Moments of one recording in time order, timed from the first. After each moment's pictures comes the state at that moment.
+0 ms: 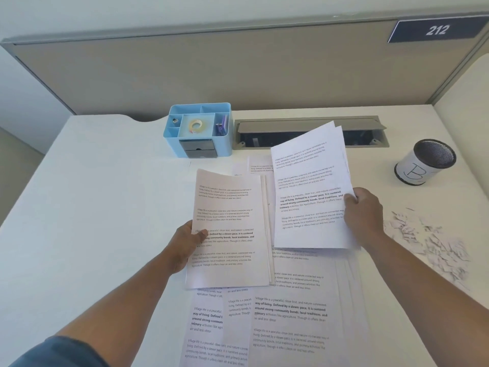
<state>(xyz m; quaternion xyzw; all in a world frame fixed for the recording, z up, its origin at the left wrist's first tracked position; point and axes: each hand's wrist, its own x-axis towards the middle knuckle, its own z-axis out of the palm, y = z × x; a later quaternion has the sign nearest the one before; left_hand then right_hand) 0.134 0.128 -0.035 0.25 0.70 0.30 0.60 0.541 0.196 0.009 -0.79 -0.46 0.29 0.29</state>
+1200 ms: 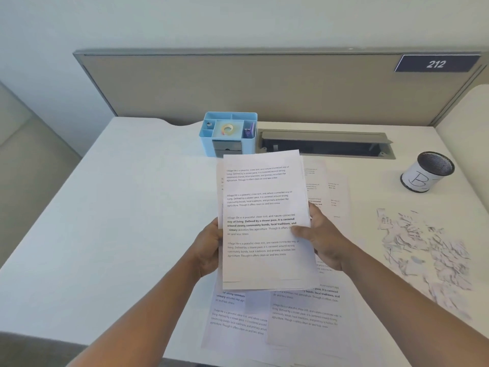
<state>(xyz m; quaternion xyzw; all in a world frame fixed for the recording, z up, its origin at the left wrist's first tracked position) 0.157 0.047 0.043 0.22 0.53 0.40 0.71 0.427 0.091 0.065 -0.50 -0.41 0.71 0.29</state>
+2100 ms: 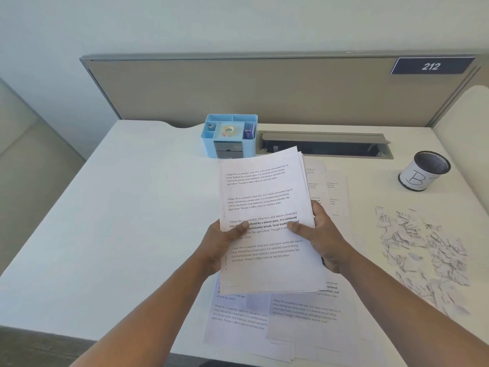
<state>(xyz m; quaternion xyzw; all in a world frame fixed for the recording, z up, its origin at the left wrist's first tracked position) 0.175 0.036 0.055 0.23 0.55 0.42 0.68 0.423 0.067 0.081 -0.49 -0.42 0.68 0.36</state>
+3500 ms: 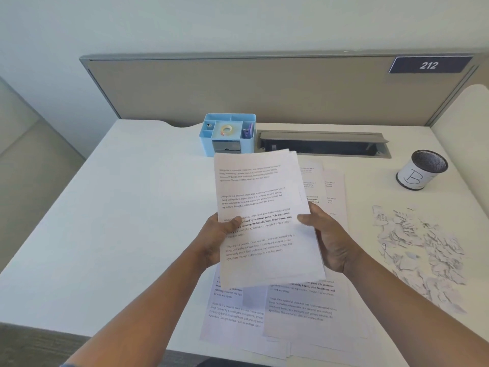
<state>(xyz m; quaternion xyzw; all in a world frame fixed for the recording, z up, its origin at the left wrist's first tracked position) 0.177 0.048 0.059 0.21 0.55 0.43 0.68 0.440 0.069 0.087 -0.40 -0.31 0.79 0.35</state>
